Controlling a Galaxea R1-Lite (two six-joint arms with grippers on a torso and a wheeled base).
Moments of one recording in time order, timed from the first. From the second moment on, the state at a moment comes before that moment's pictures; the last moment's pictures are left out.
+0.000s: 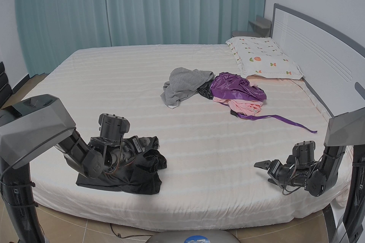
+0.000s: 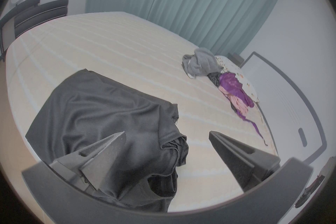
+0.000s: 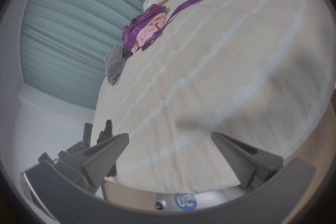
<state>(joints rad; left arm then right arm) -0.36 2.19 -0.87 -0.67 0.15 -0.68 0.17 2.29 -0.41 -1.17 0.23 0.85</state>
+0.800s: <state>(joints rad) -0.21 2.17 -0.66 -0.91 -0.10 -0.88 0.17 2.29 -0.41 -1.17 0.24 0.85</state>
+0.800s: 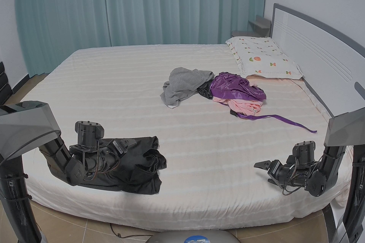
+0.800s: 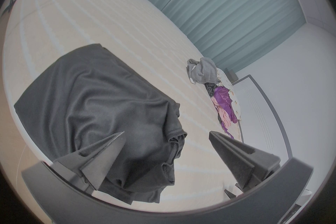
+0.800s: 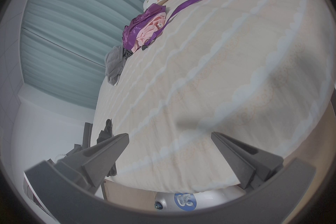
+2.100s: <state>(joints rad) -0.19 2.24 -0.65 -0.91 -0.12 -0.95 0.45 2.24 -0.68 -0.93 0.04 0.73</state>
